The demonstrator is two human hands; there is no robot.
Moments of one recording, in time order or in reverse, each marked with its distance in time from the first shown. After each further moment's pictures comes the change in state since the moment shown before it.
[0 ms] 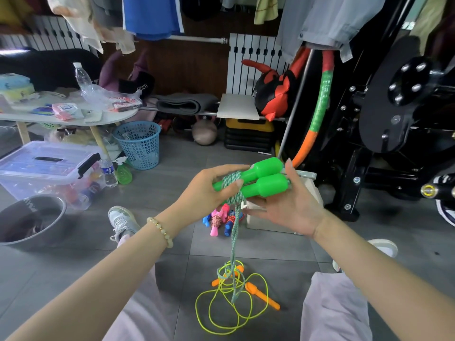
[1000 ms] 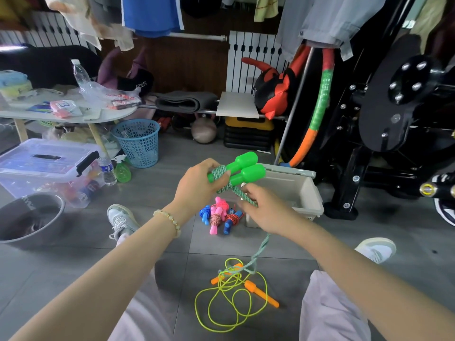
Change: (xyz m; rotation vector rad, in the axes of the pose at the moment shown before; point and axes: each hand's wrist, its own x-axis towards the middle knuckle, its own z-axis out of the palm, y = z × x) left_hand 0.019 -0.045 0.002 0.259 0.228 -0.252; right_hand 0.017 0.024 0.028 -1.319 0.421 -0.059
